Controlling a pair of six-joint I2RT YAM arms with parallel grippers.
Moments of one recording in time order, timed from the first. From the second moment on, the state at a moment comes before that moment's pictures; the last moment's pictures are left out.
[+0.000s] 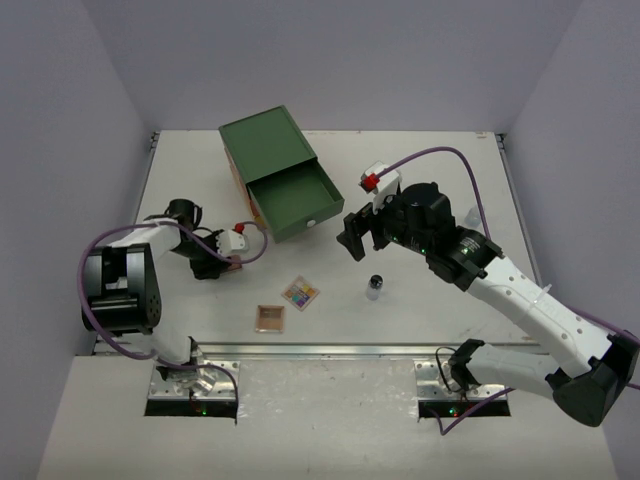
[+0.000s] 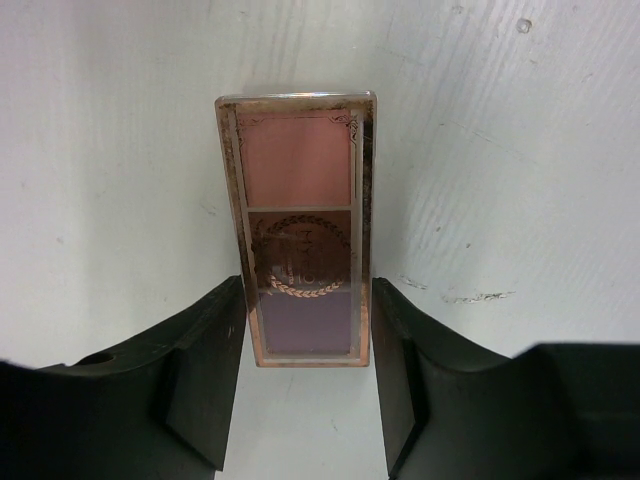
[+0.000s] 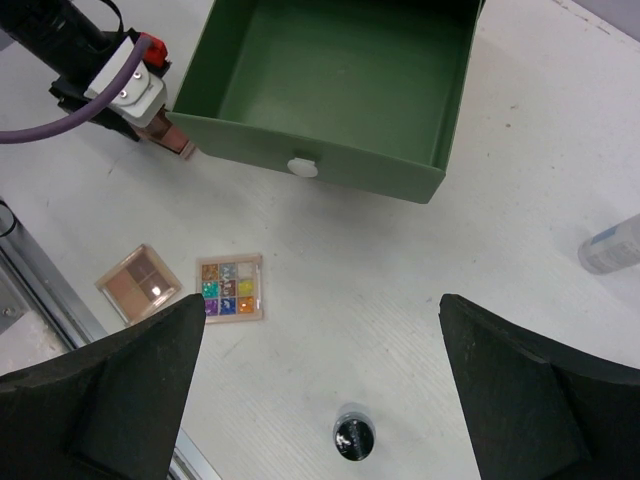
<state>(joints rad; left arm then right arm) 0.14 1.58 0.85 -0.70 0.43 1.38 0.71 1.09 1.02 -0.33 -0.06 0.00</state>
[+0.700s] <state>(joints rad) 0.18 1.33 1.04 -0.92 0.45 1.42 0.71 1.12 1.04 -0.33 -0.06 -0.01</state>
